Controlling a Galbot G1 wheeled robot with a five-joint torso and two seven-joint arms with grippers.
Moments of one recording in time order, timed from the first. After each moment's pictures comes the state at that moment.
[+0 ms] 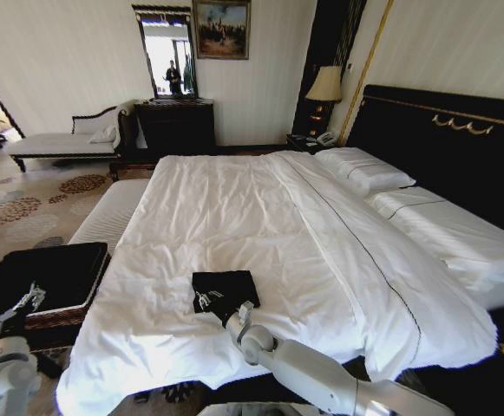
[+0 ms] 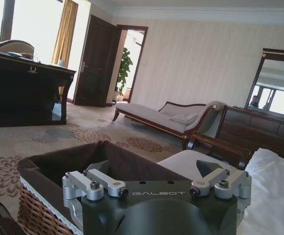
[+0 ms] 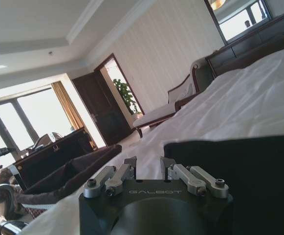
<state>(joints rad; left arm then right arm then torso) 1.50 -1.26 -1.25 -1.84 -0.78 0.13 -0.15 -0.77 1.18 -0.62 1.57 0.93 0.32 0.05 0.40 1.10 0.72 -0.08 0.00</state>
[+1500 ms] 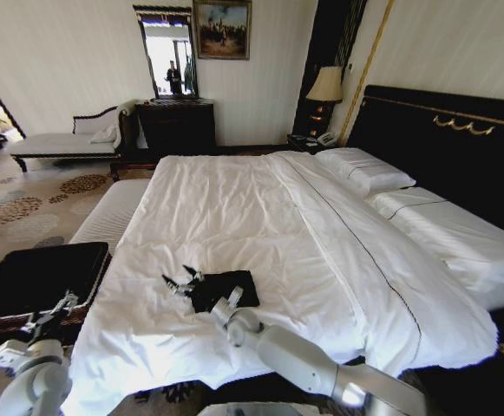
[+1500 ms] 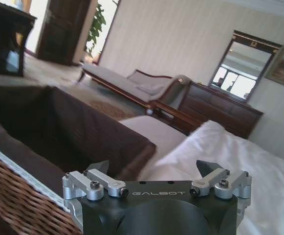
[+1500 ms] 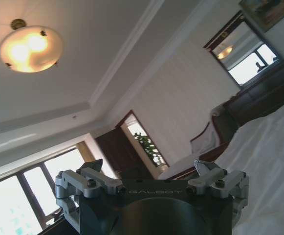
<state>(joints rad) 1.53 -1.34 -1.06 -1.95 -0.88 0.18 -0.15 -0.72 1.21 -0.39 1.57 1.11 0.31 -0.11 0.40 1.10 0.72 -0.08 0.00</state>
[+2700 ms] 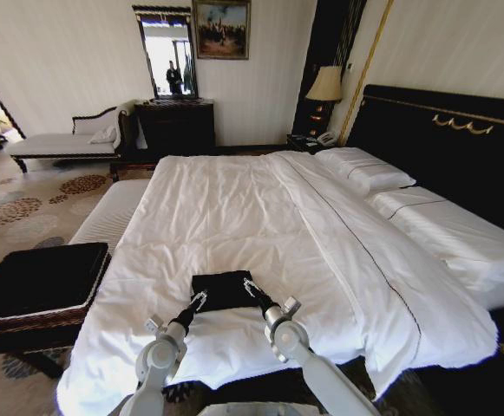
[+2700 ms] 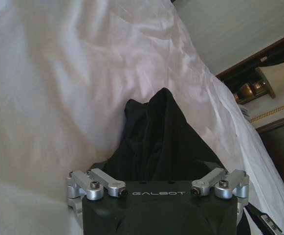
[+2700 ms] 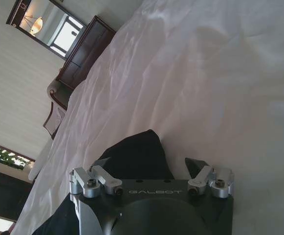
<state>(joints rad) 1.43 -1.51 -0.54 -1.84 -1.02 0.39 -0.11 -1.14 1.21 -0.05 1.70 1.27 0.06 0.29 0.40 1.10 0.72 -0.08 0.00</state>
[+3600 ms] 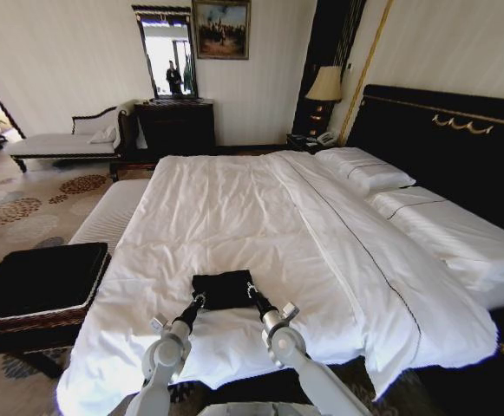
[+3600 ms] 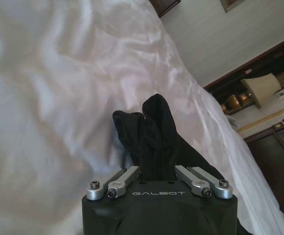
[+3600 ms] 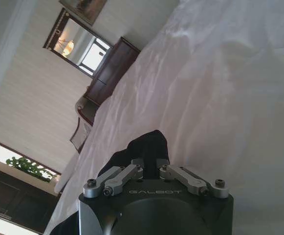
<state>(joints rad) 1.43 -1.52 -0.53 -1.85 -1.01 0.33 -0.05 -1.17 1.23 -0.05 1.71 1.21 0.16 0.16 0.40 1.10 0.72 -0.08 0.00</state>
